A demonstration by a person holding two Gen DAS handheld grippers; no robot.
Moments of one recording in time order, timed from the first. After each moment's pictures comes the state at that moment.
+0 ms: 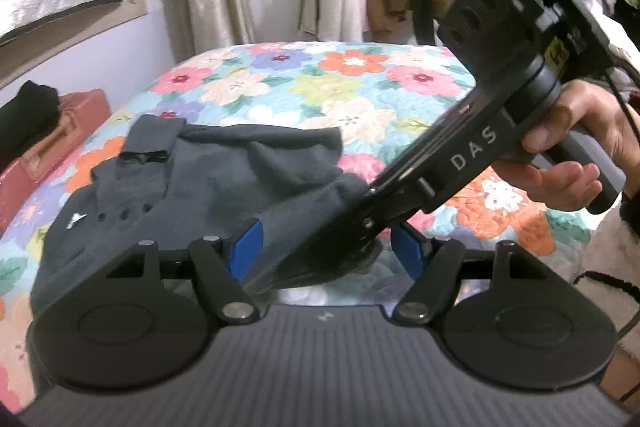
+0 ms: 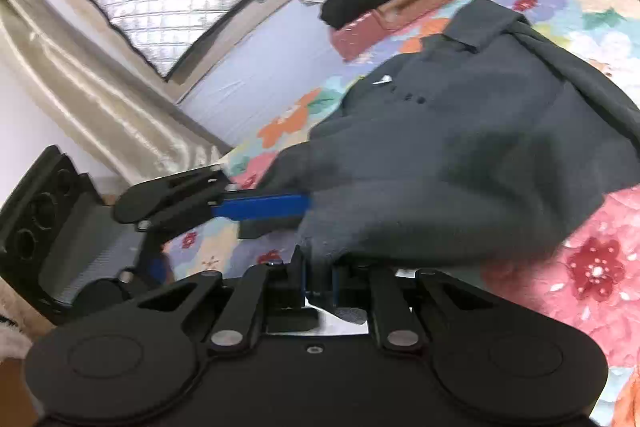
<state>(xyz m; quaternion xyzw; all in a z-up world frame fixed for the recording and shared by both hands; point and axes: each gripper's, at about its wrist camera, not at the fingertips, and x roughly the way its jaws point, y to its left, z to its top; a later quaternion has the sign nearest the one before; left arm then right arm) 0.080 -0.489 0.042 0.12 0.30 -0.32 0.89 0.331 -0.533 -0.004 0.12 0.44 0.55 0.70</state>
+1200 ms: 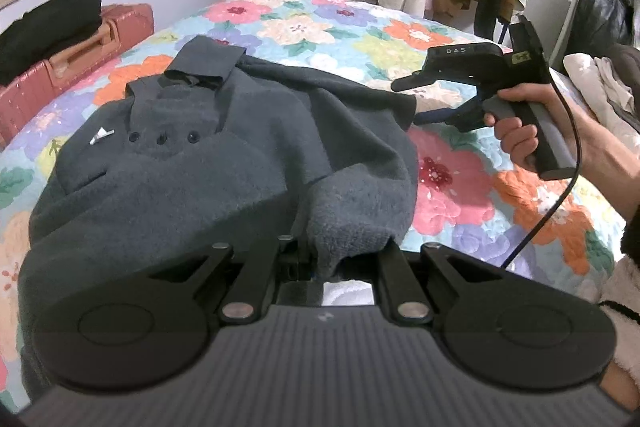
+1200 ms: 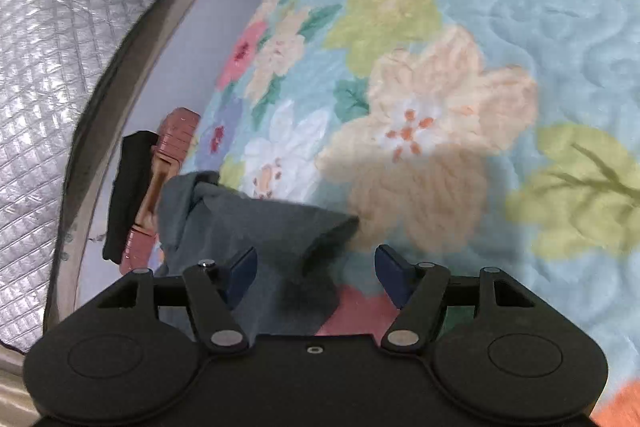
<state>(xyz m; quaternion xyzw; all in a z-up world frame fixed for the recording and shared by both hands) 0.137 -0.440 0.012 0.03 0.38 -0.25 0.89 0.470 -0.637 -0.095 0.37 0.44 0.20 0.80</state>
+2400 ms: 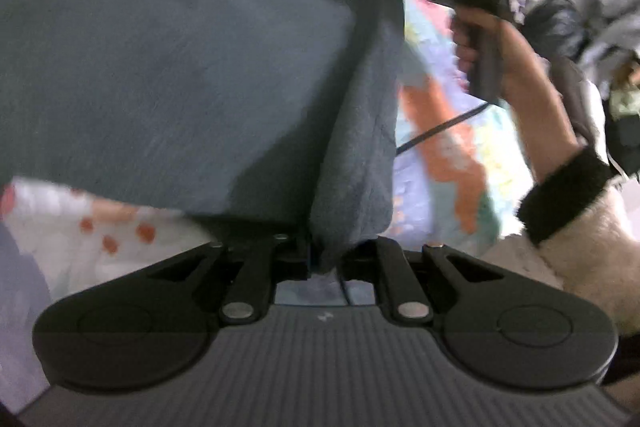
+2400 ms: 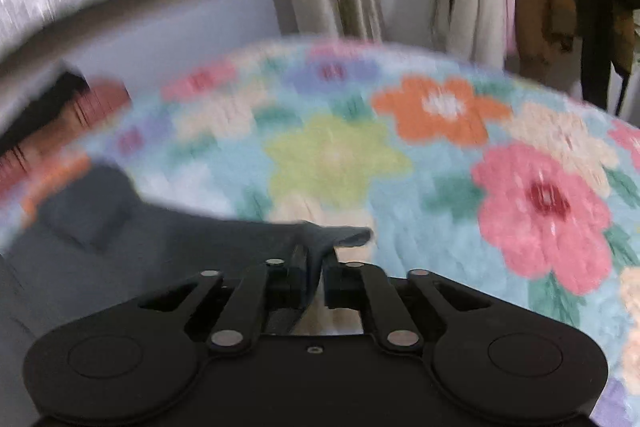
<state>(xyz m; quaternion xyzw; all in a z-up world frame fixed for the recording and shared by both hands) 0.131 -0.457 -0.057 -0.14 0.54 -0.35 0.75 0.482 -0.651 -0.052 0.04 0.38 0.08 0.92</state>
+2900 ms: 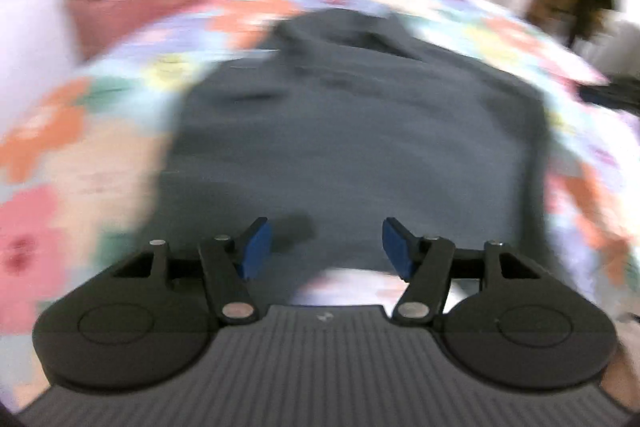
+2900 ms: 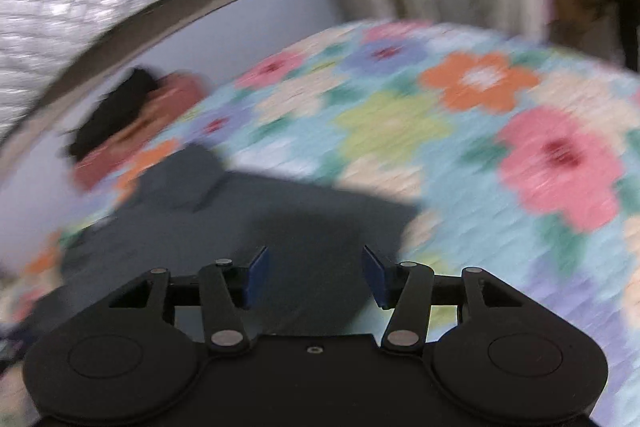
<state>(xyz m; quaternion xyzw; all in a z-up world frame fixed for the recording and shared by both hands) 0.133 -0.342 0.021 -0.01 0.45 -0.08 0.89 0.410 -0.676 -0.002 0.12 0.40 0.23 0.88</state>
